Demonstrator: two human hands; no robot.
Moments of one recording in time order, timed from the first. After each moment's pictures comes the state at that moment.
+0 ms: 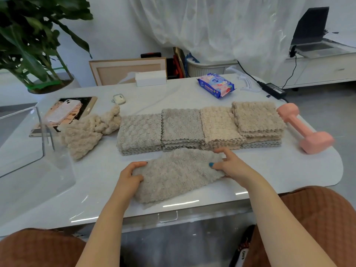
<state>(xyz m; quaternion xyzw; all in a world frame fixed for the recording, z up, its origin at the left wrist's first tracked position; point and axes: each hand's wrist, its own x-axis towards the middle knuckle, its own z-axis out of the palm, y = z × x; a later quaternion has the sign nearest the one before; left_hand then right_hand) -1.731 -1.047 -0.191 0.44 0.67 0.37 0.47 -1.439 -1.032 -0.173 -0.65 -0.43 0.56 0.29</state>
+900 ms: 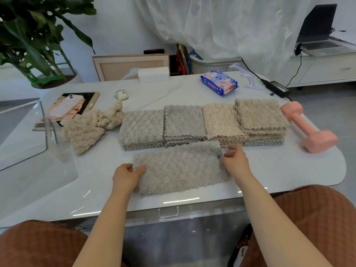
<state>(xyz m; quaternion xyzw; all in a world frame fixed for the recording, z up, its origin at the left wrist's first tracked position) -1.742 -1.038 -0.208 0.38 0.78 0.32 0.38 -1.442 -1.028 -0.199 -0.73 -0.41 0.37 0.39</state>
